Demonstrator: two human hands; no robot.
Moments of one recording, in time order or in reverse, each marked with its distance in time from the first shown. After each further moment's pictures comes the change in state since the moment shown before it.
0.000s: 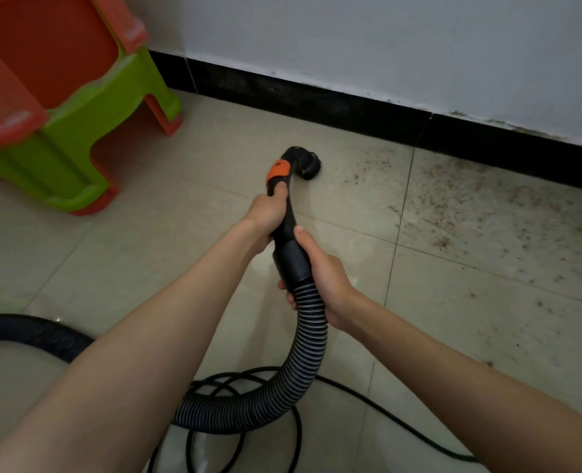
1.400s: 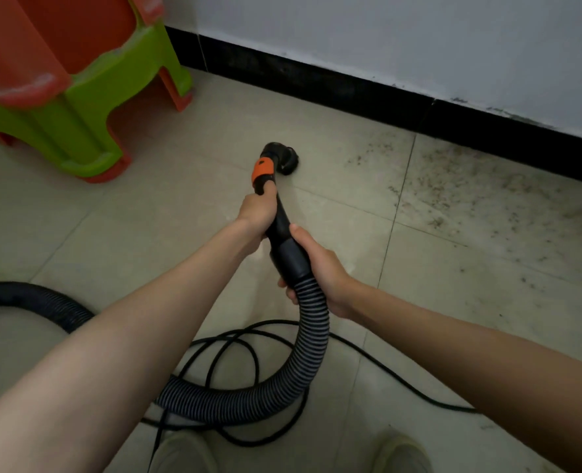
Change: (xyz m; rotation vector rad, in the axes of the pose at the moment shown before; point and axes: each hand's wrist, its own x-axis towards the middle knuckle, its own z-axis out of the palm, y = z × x) left_hand -0.051 -0.032 -0.022 -0.063 0.086 -0.052; right_hand -0.042 0.021 0.010 -0.130 -0.094 0.067
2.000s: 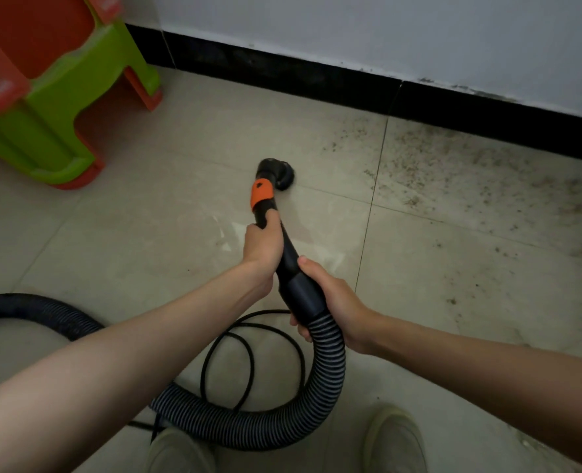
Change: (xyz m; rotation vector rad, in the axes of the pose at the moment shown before) left_hand -0.052 -0.046 0.033 -0.043 0.030 -0.049; right_hand -0.049 0.045 -0.033 0.003 -0.031 0.070
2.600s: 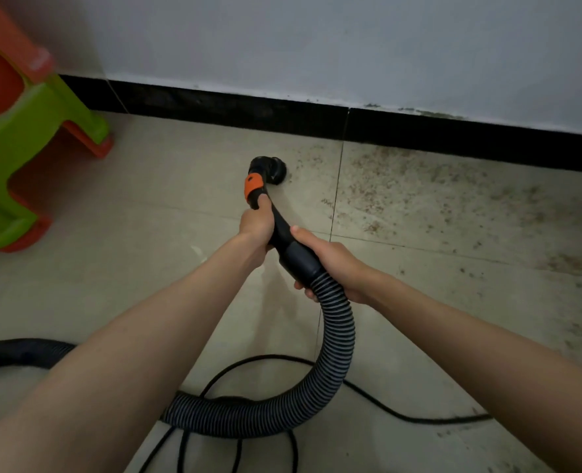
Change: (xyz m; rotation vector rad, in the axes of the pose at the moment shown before) left_hand 0.043 0.074 0.100 -0.010 -0.122 0.016; right_hand 0.030 -0.086 -0.098 -0.094 0.118 -0.090
